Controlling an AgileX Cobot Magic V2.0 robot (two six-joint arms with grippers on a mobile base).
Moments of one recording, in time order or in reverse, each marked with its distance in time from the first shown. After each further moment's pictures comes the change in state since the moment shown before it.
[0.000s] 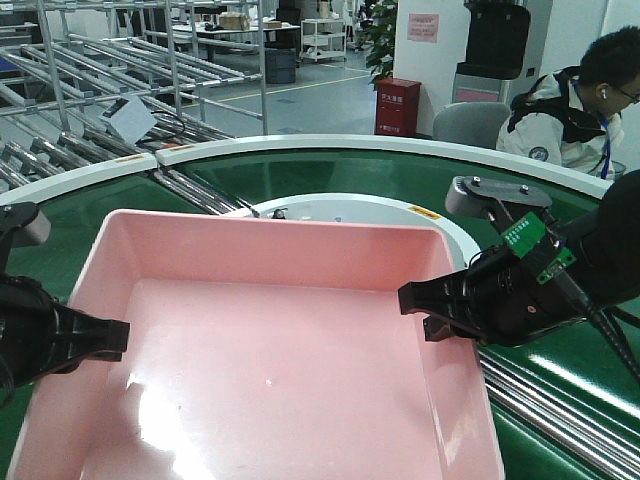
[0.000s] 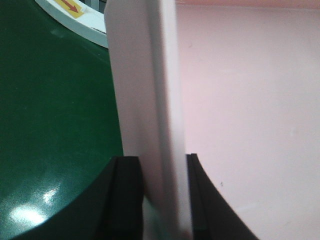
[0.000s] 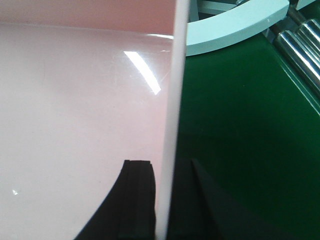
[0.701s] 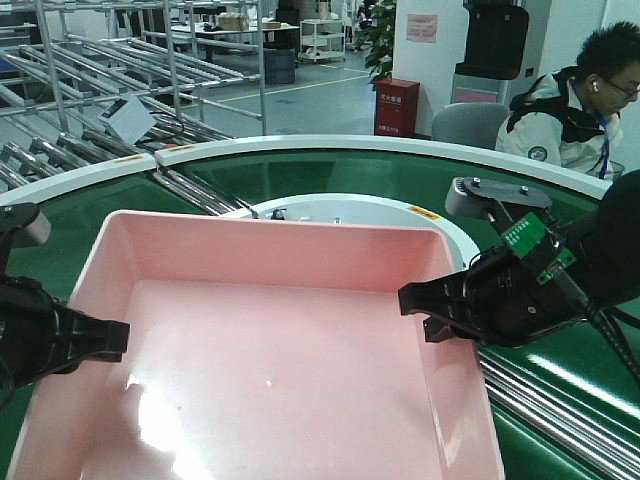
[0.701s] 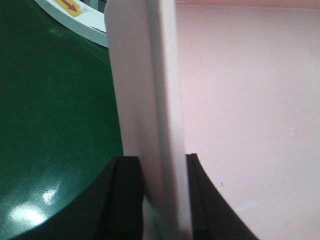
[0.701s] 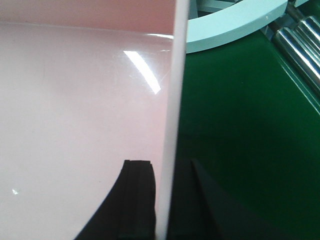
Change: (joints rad) left arm 0.000 0.000 0.000 0.000 0.000 0.001; right arm 0.000 0.000 0.000 0.000 0.002 0.000
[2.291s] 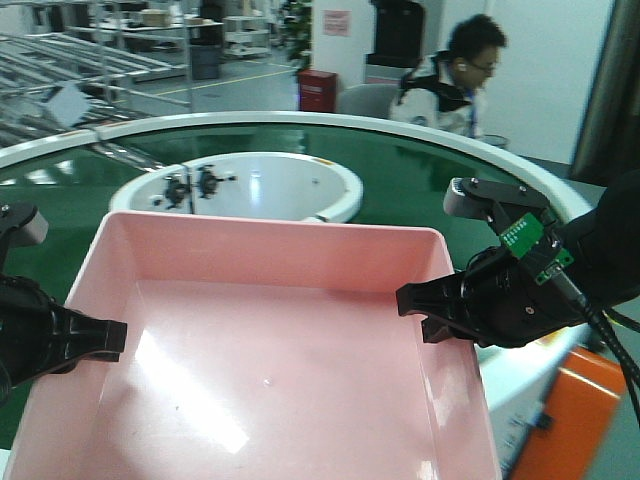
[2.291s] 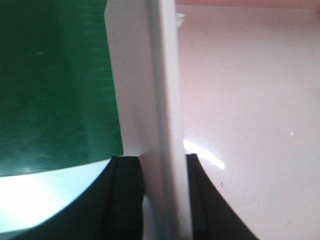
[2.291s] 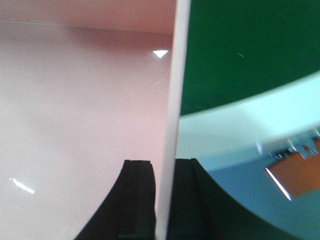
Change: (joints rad) left arm 0.000 -0.001 0.000 0.002 0.002 0.001; right arm 0.003 0.000 0.000 0.002 0.000 0.000
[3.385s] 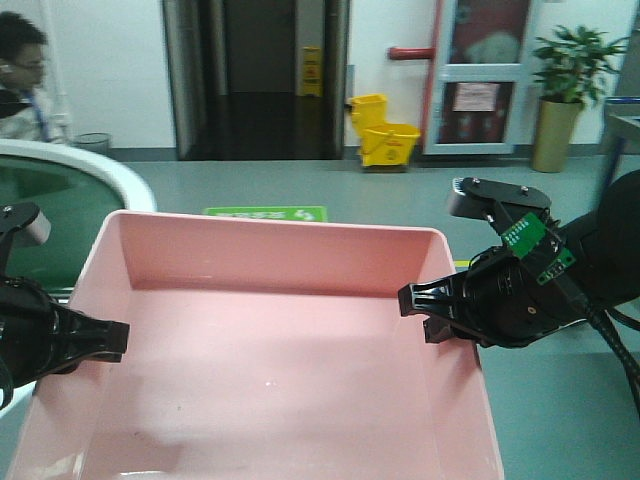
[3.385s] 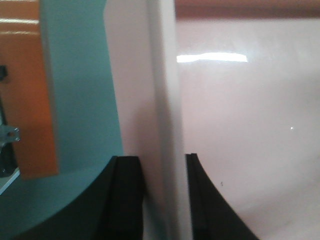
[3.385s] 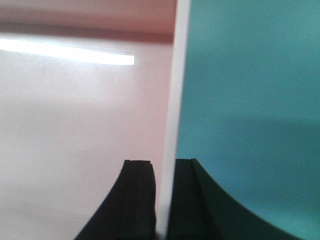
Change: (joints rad) left arm 0.000 0.000 0.000 0.000 -0.001 0.000; right arm 0.000 0.000 0.000 -0.004 0.001 0.000
